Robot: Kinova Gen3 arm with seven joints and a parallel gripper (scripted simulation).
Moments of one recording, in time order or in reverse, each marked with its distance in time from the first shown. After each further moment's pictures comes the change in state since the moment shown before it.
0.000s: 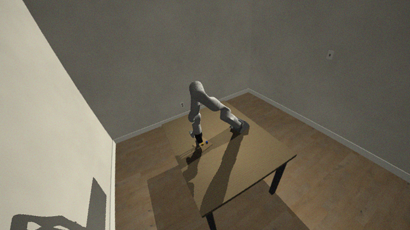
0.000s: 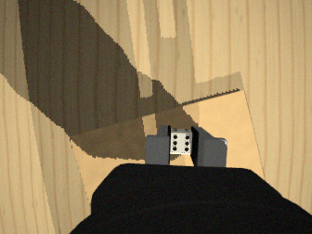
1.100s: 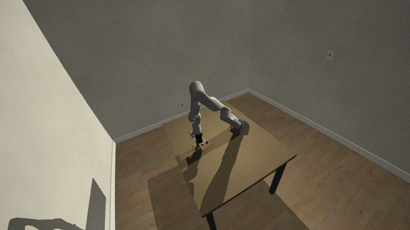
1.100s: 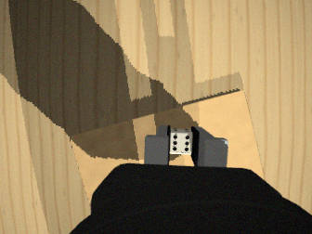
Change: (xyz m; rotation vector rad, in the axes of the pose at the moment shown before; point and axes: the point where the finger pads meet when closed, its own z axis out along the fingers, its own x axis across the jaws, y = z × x) arm 0.000 0.000 0.000 0.000 0.000 0.000
